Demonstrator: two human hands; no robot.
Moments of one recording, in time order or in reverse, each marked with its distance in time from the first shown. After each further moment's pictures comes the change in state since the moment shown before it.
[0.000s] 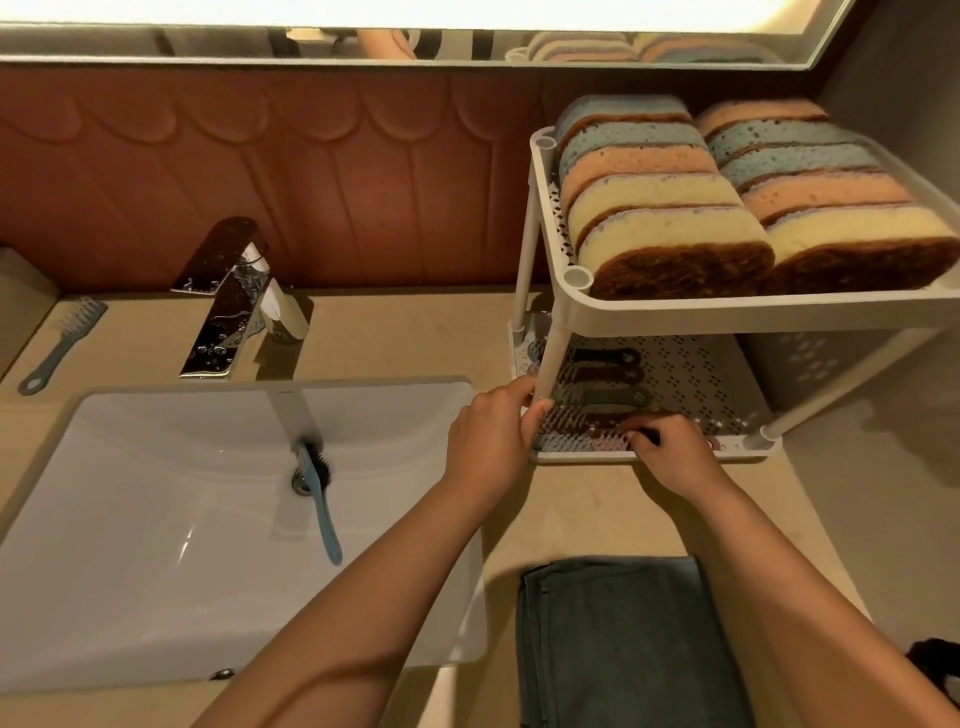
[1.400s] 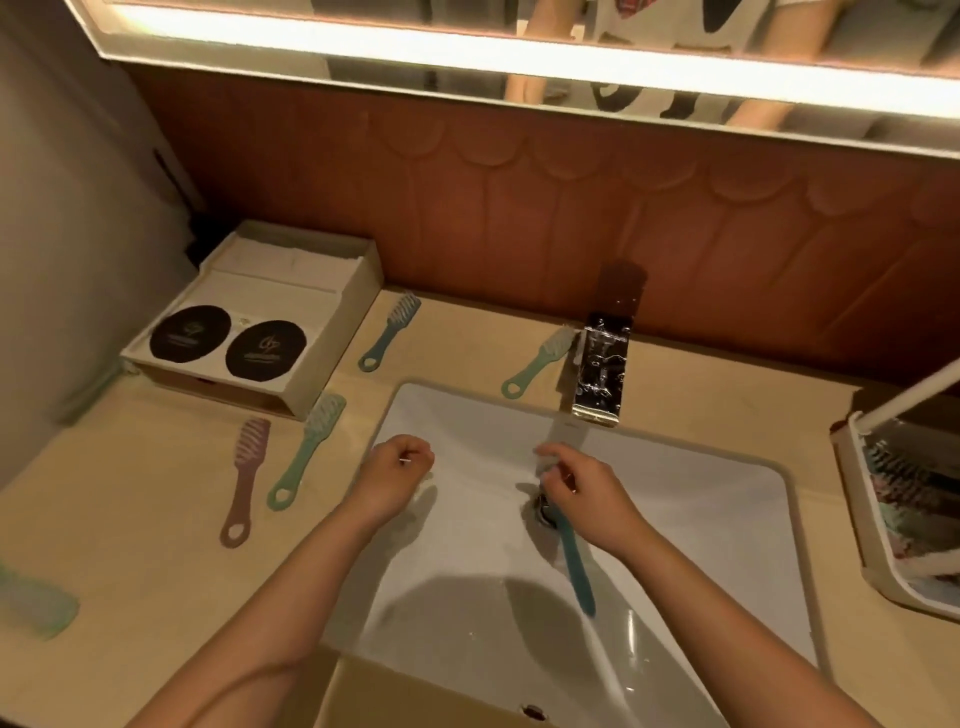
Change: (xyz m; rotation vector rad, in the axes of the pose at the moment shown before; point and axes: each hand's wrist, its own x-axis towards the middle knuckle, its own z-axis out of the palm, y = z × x) left_hand -0.113 -0.312 -0.253 -0.381 0.104 -0.804; right_hand -0.016 -0.348 0.220 0.271 -0.369 -0.365
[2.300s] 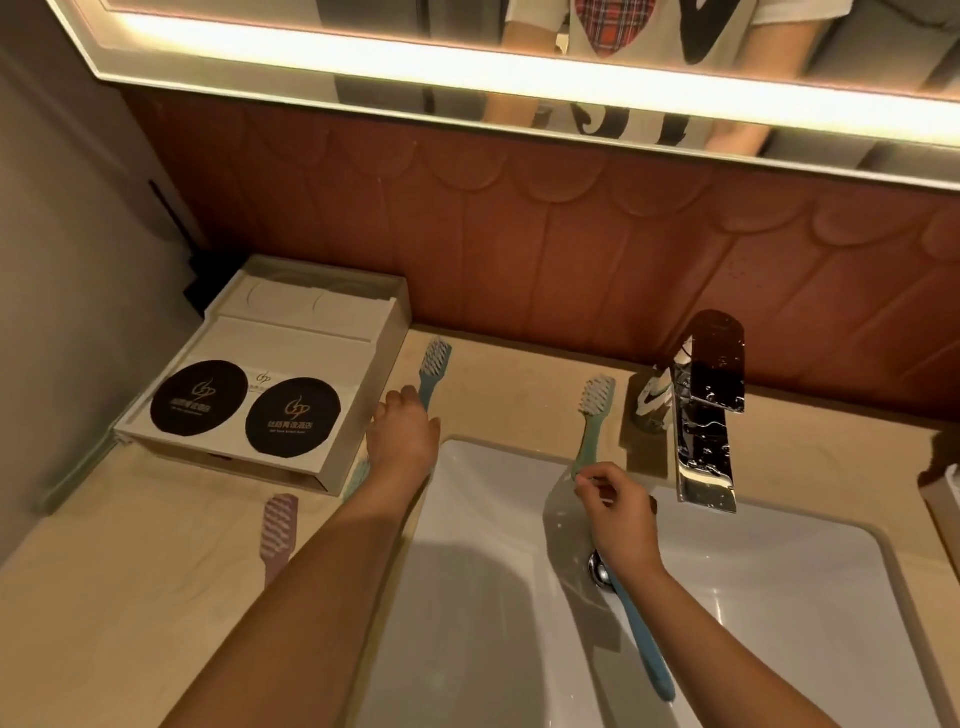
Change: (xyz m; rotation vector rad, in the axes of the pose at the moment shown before) left_hand 0.154 0.005 -0.045 0.699 0.239 0.126; right_hand 0.081 -0.015 0.056 0.266 0.456 0.208
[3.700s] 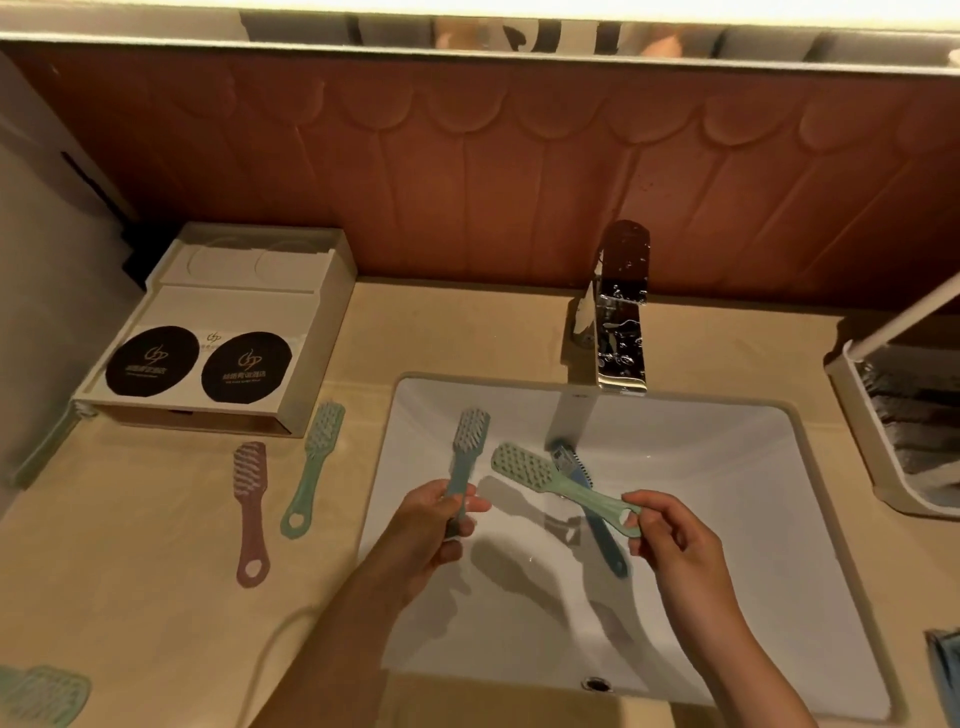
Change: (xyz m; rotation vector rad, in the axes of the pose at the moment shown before) left_hand -0.178 0.018 0.003 -1.146 -0.668 -0.358; right_hand -0.138 0.015 -0.093 0.333 0.083 0.239
